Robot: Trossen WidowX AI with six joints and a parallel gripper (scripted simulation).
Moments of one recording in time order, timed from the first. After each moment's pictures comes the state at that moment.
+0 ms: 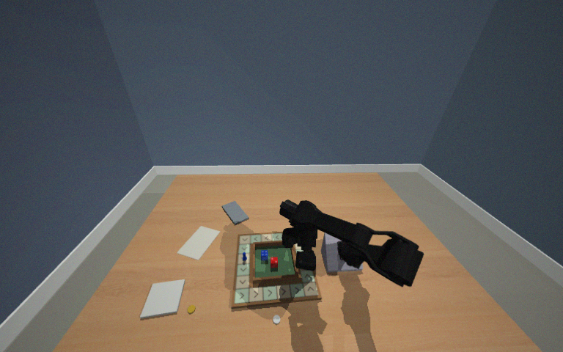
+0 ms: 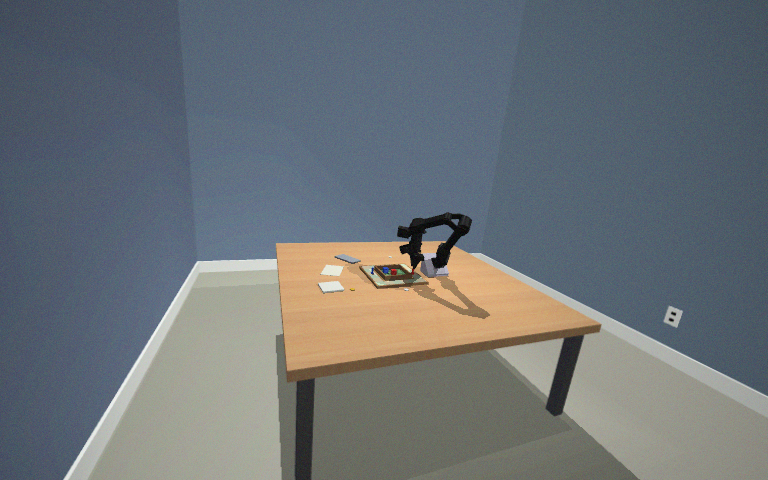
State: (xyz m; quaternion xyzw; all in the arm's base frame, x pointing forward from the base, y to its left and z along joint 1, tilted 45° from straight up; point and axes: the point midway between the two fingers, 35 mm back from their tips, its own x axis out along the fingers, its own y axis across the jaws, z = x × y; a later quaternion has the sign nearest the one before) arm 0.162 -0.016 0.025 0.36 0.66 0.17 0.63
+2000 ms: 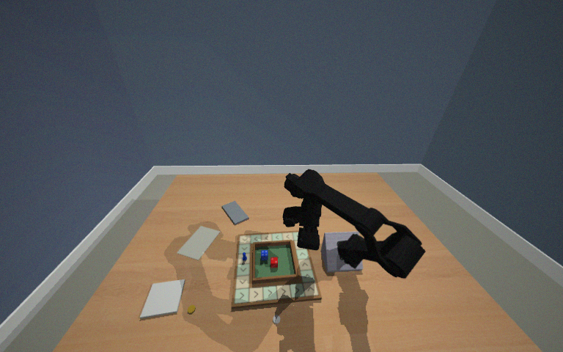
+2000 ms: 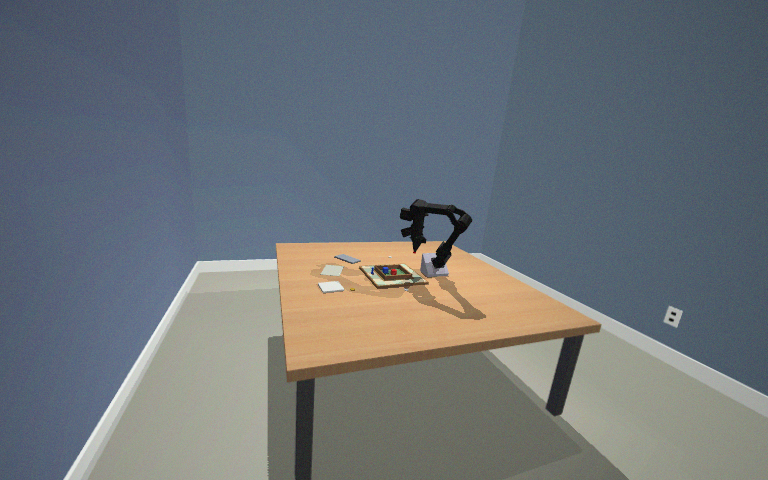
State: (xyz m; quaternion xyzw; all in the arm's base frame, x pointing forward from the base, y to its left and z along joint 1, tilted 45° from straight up) arm 0.157 -0.082 0.090 0.37 0.66 0.16 0.63
